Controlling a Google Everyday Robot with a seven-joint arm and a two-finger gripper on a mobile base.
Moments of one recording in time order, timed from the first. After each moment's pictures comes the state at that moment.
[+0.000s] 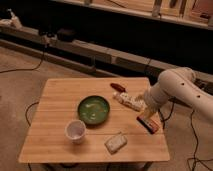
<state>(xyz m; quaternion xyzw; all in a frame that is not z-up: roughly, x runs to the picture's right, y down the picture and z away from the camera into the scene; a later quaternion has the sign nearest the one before) 0.179 0.103 0.710 -0.22 -0.20 -0.09 0.95</state>
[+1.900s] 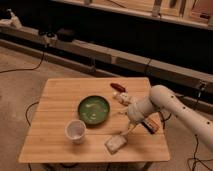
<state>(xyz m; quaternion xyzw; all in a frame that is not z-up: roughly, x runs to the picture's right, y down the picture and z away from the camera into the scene) 0.081 0.193 0.736 -0.25 -0.43 -0.12 0.86</state>
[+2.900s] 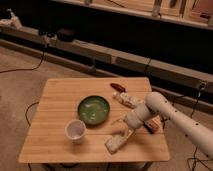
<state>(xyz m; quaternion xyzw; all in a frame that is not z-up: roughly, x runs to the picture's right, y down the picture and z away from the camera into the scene) 0.083 0.242 0.763 -0.34 -0.44 -0.09 0.83</state>
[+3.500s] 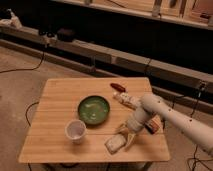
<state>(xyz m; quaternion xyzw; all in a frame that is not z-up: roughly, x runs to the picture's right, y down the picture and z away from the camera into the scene) 0.109 0.270 0.786 -0.40 -0.36 -0.09 0.84</state>
